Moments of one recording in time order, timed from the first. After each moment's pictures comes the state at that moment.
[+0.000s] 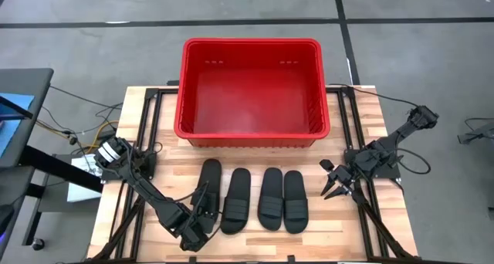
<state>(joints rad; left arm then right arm) -0.74 1.88 1.10 -0.61 -0.21 -0.53 0.59 0.26 0.05 -0.10 -0.10 0.24</state>
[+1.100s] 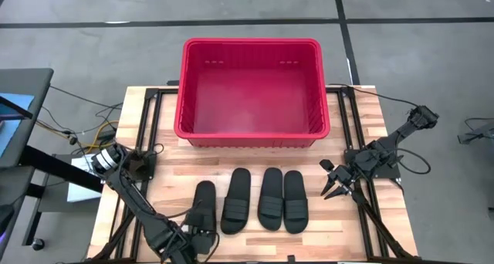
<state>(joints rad) -0.89 1.89 1.45 -0.82 -0.15 -0.76 0.60 0.26 0.05 -0.10 -0.11 0.24</state>
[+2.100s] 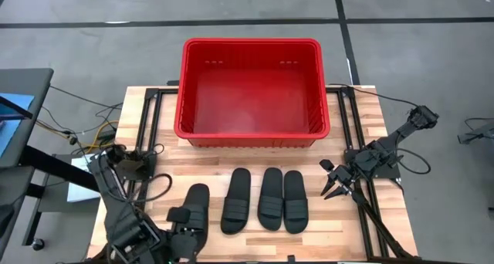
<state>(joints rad) -0.92 1.88 2.12 -1.44 -0.17 -0.76 0.60 0.26 0.05 -0.10 -0.10 0.24</state>
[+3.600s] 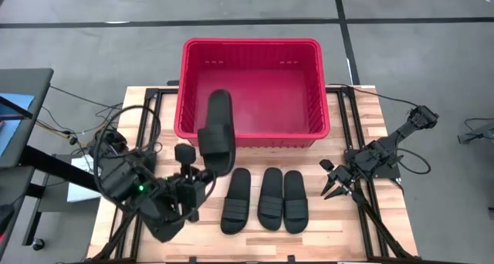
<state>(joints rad) -0.72 1.82 2.36 -1.57 -0.92 -0.24 0.60 0.26 0.05 -0.10 -0.10 0.24</state>
